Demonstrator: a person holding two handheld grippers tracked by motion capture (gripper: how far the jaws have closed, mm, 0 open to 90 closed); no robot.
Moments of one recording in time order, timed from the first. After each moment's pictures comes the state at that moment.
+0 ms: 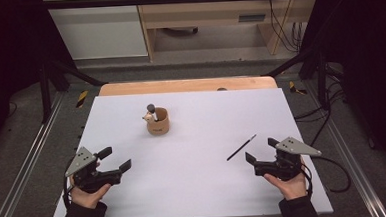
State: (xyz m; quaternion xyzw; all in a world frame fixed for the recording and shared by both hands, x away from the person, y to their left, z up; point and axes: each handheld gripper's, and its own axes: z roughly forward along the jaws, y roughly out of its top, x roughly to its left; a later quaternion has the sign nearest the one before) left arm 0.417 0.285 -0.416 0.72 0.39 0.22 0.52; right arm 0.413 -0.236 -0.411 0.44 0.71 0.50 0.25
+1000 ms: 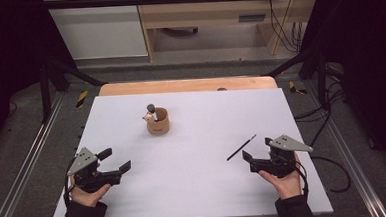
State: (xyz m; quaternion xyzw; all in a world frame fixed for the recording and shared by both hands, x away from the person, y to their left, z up) left arm 0.423 0.289 -0.427 0.73 0.39 0.22 0.51; right arm 0.425 -0.226 -0.417 0.46 0.71 0.46 0.25
